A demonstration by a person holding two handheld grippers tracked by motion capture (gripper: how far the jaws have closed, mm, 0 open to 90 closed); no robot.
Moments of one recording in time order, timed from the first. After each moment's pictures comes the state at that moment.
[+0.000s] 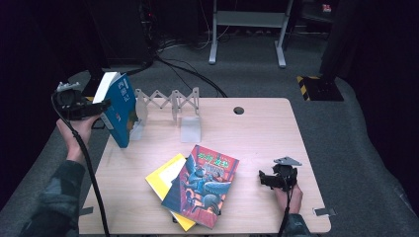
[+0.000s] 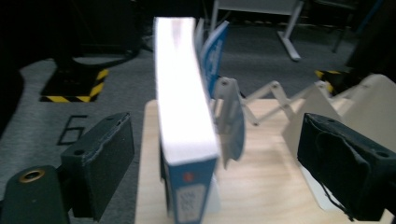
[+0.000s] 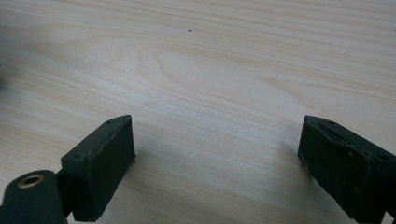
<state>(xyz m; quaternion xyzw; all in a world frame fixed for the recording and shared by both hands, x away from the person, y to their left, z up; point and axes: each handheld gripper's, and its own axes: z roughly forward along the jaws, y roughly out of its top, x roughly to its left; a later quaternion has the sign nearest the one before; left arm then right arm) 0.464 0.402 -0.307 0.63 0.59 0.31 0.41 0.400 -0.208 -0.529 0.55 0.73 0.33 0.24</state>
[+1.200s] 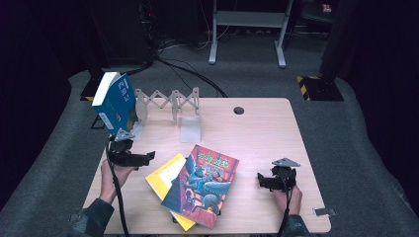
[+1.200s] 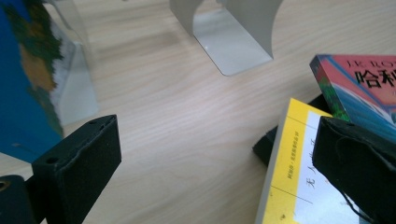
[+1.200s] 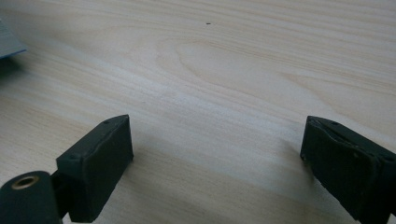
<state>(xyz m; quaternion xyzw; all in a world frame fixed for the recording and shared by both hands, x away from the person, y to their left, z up) 0.409 0.300 -0.422 0.77 0.49 0.20 0.37 0.395 -0.204 -0.528 0.53 0.75 0.33 0.23</state>
